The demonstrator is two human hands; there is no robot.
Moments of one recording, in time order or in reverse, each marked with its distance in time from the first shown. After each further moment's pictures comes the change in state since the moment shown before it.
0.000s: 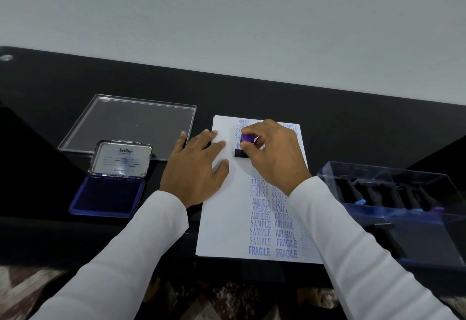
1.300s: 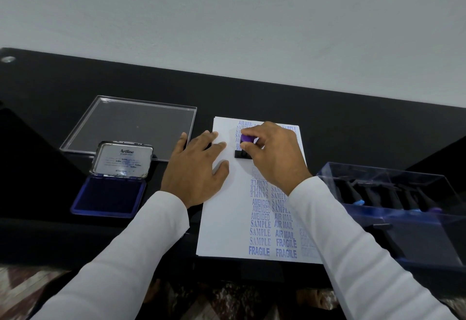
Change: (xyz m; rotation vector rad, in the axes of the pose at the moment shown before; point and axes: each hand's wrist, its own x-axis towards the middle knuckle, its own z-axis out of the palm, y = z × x) left_hand 0.000 0.001 -0.002 -0.014 -0.010 -0.007; right_hand 0.001 -0.001 -0.002 -0.014 -0.039 0.029
